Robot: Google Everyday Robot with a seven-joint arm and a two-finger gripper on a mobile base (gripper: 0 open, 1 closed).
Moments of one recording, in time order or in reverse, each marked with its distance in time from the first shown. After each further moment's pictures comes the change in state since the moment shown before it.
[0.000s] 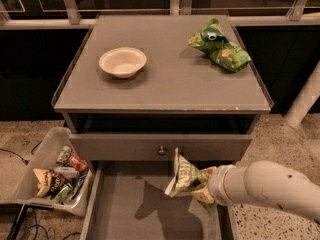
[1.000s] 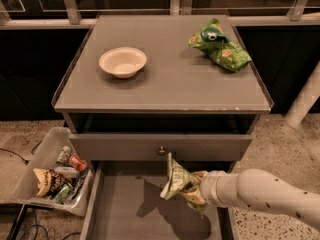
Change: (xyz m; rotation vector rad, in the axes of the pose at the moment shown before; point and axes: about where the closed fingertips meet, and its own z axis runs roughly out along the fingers) arm 0.016 -0.001 0.065 -0.046 -0.109 -0.026
